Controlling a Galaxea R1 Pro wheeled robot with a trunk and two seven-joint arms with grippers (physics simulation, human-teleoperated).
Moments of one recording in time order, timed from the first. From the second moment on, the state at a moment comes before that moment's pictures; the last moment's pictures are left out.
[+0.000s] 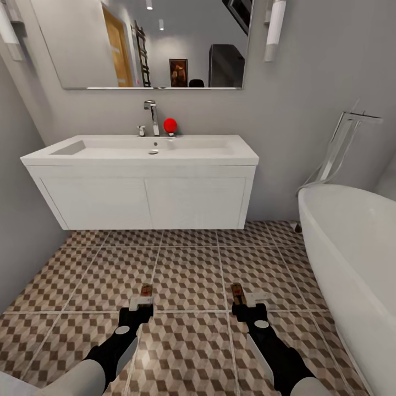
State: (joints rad) left arm -0.63 -0.03 -0.13 -0.32 0.07 -0.15 0.19; right arm -0.49 0.05 0.26 -0.72 -0.12 0.17 -0.28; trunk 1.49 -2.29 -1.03
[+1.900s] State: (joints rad) left arm -0.63 -0.03 -0.13 -0.31 0.07 -0.21 0.19; right arm -0.49 0.05 0.27 -0.72 -0.11 0.16 -0.24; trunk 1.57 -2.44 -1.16
